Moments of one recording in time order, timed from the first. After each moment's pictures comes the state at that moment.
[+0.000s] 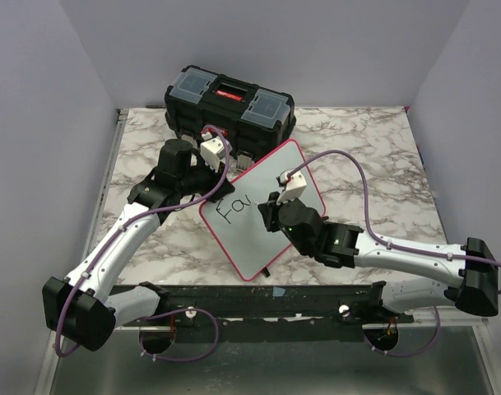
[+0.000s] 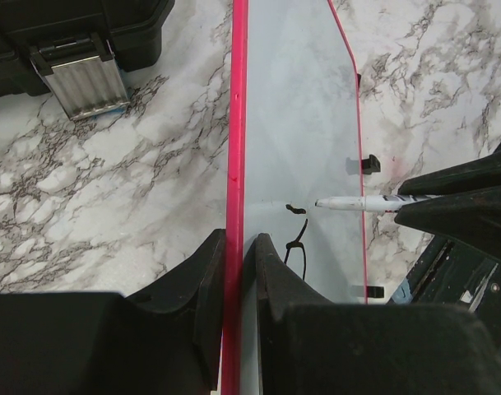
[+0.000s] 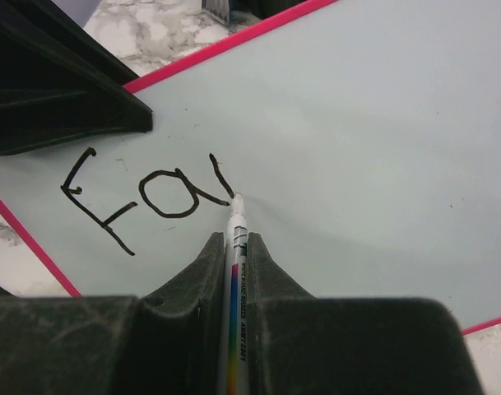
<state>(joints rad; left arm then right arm) -0.42 1.15 1.04 -0.44 0.46 0.02 1.19 1.23 0.90 -0.04 0.67 0.49</state>
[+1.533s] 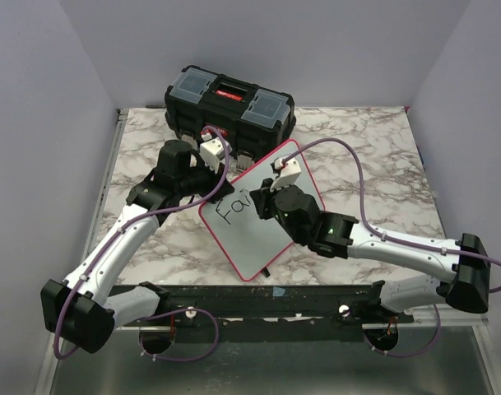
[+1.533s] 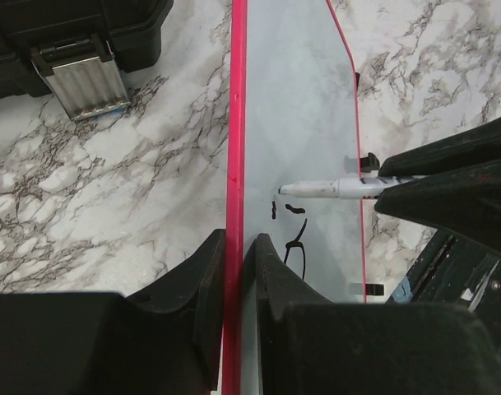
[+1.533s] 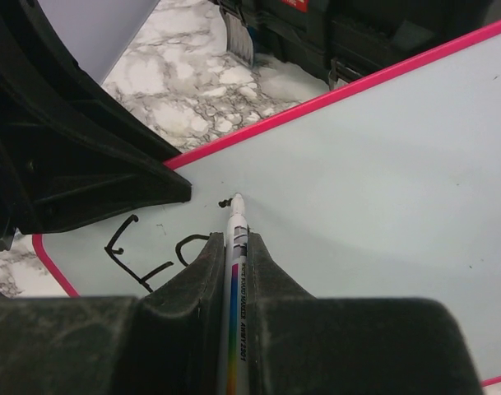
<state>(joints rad) -0.42 1.13 1.04 -0.44 0.46 0.03 1.15 1.32 1.02 -0.01 0.61 0.43</state>
